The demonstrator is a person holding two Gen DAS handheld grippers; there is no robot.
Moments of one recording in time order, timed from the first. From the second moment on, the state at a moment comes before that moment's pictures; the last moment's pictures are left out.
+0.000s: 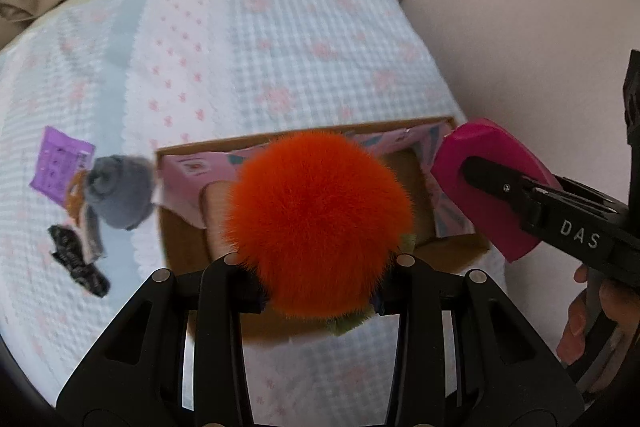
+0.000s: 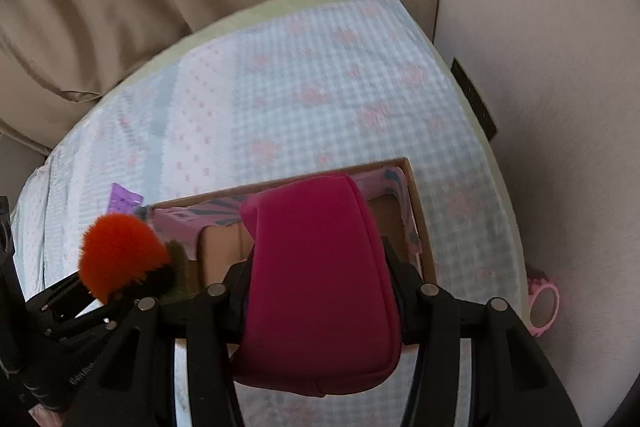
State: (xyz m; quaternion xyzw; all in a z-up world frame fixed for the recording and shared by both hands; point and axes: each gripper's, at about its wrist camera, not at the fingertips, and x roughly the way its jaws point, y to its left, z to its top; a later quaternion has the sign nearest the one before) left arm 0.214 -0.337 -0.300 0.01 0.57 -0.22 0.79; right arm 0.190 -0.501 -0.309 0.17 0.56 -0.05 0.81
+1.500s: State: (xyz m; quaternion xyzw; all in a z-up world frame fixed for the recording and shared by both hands) left arm 0.196 -0.314 -0.273 0.07 0.55 -0.21 0.81; right arm 0.149 -0.489 -0.265 0.20 0.52 -0.02 0.83
